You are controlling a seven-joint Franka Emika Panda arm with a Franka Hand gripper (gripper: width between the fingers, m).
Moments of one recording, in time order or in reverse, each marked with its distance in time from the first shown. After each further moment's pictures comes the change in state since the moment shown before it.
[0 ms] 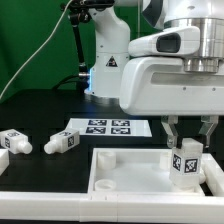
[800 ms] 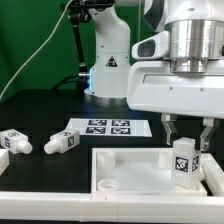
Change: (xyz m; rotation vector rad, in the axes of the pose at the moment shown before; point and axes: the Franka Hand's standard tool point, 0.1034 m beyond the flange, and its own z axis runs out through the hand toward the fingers) arm -0.005 -0.002 0.002 -0.026 0.032 1.019
